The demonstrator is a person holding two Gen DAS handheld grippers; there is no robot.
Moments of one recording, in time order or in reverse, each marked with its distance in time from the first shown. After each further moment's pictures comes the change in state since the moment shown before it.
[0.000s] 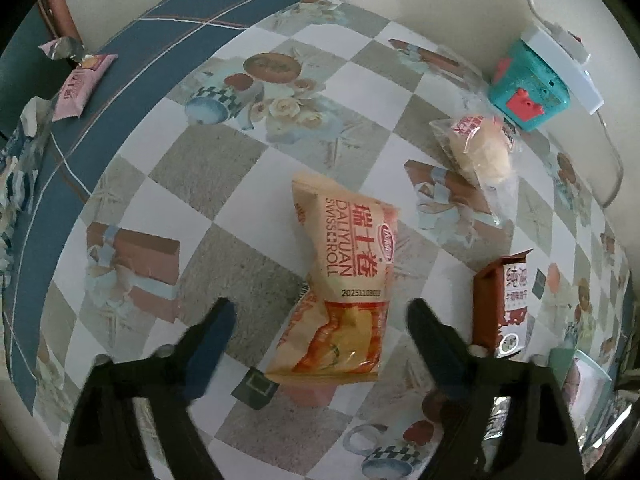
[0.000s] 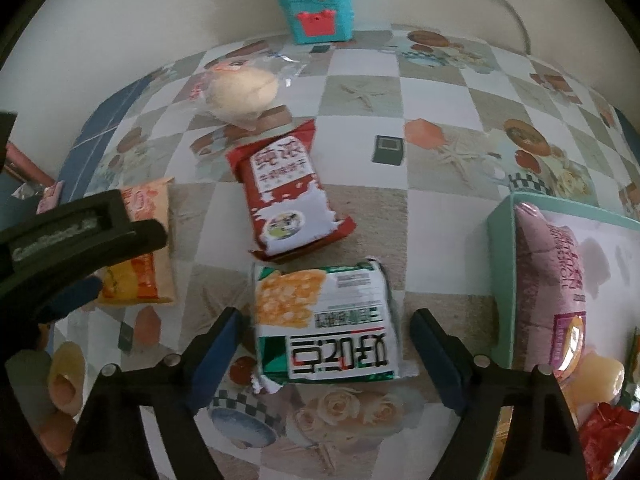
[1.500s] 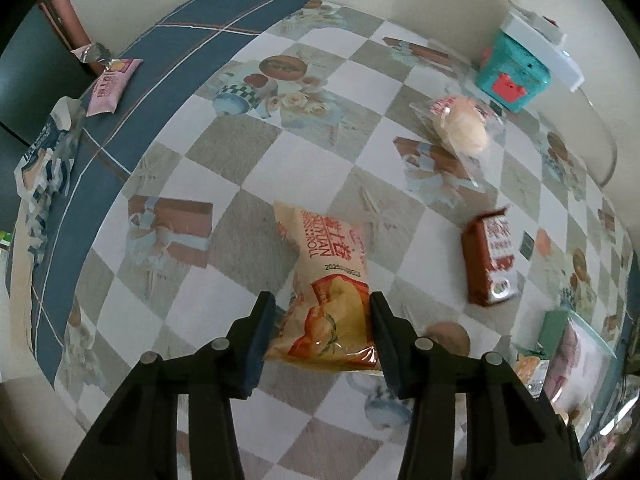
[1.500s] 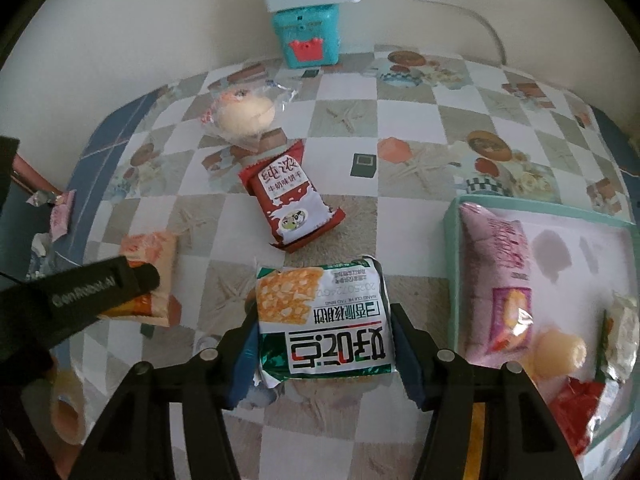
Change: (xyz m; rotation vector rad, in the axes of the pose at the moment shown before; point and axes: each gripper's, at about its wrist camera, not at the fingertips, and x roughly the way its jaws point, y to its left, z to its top) left arm -0.051 -0.015 -0.034 0.022 0.012 0.050; right arm -0.055 -0.016 -0.011 0.040 -0.034 -0.015
